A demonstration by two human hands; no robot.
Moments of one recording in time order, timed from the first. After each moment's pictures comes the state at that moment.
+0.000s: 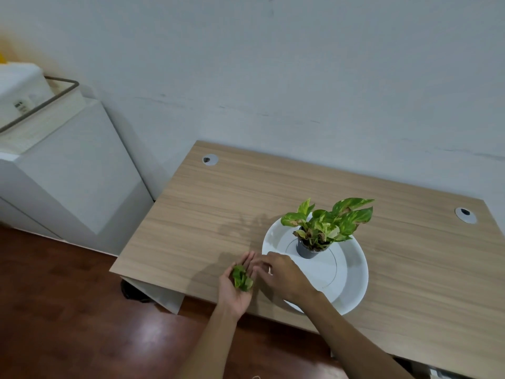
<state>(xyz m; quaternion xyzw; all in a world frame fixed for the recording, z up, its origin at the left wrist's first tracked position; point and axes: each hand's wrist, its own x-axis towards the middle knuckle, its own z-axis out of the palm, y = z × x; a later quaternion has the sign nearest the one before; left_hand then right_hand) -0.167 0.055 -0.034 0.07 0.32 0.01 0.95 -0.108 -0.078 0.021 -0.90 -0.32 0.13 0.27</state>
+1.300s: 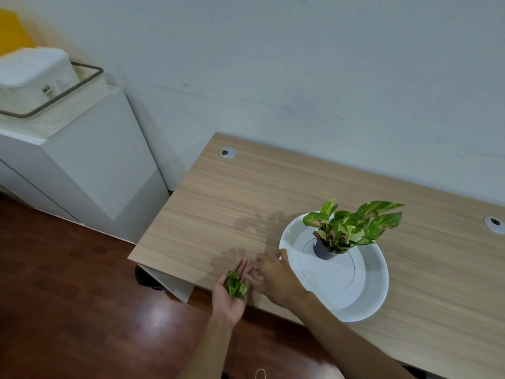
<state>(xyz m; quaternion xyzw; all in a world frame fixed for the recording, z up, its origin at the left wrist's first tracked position) -0.204 0.092 -0.065 0.05 0.34 0.05 0.94 -0.127 -0.024 0.015 -0.89 -0.42 0.09 0.14</state>
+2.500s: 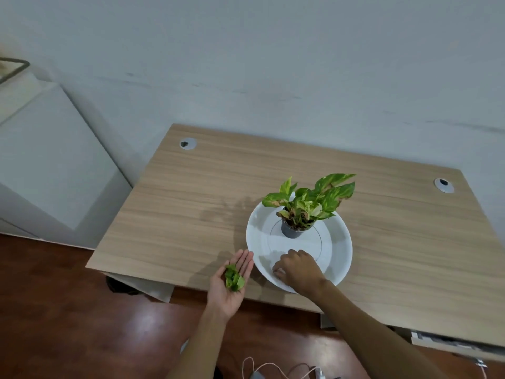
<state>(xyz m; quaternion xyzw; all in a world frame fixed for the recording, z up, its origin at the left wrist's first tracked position) -0.190 0.038 -0.065 0.06 0.30 -0.06 0.95 -0.107 -0.151 -0.018 -0.93 -0.35 0.10 -0.04</state>
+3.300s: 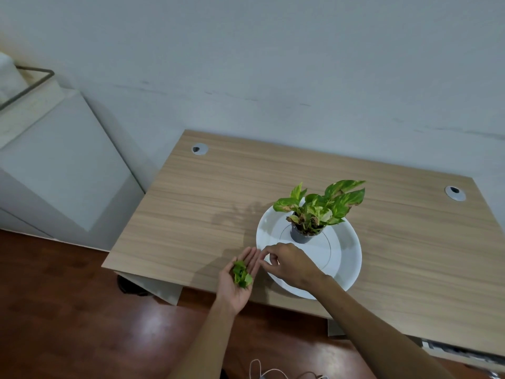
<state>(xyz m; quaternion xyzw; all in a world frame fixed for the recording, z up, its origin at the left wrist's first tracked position) -0.178 0.047 -0.051 0.11 0.32 -0.05 0.94 -0.101 -0.106 0.019 -0.90 -0.33 0.15 0.23</state>
